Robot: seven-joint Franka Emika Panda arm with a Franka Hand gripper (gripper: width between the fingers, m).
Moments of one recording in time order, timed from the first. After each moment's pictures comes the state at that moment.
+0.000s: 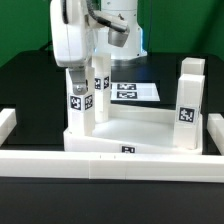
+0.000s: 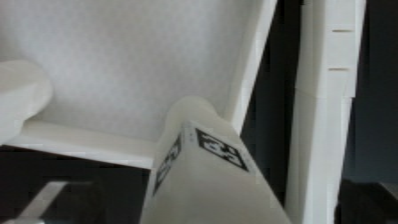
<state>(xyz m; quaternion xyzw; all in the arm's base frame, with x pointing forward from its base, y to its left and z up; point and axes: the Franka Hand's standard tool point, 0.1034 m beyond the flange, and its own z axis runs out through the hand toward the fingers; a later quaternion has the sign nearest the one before) 0.587 -0.083 0.102 -0.71 0.70 -0.02 0.06</state>
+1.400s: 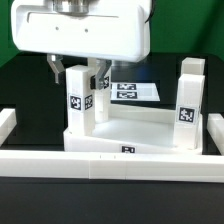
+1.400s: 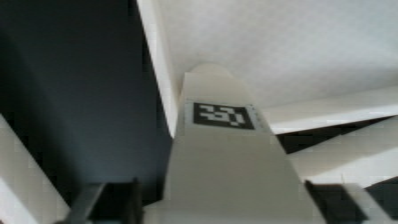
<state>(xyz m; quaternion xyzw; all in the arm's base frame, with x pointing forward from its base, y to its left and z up) 0.586 -0.089 0.104 -0.98 0.22 -0.03 0.00</state>
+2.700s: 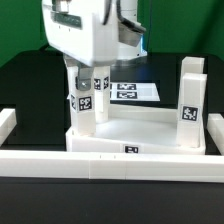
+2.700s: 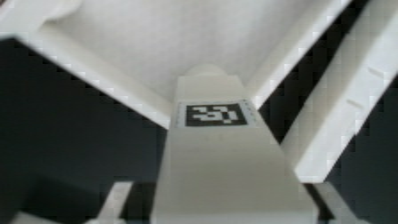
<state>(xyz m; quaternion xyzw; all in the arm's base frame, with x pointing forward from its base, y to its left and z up) 0.586 -0.091 0.103 -0.80 0.59 -0.03 0.03</state>
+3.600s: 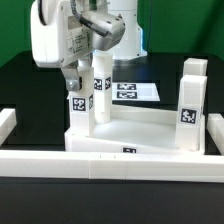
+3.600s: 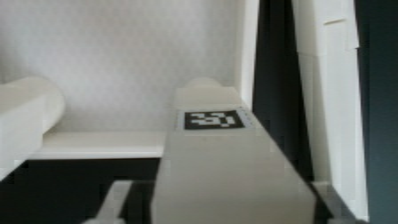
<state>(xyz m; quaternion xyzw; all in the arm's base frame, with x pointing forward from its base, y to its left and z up) 0.586 -0.089 0.103 -0.61 0.79 -0.01 0.04</state>
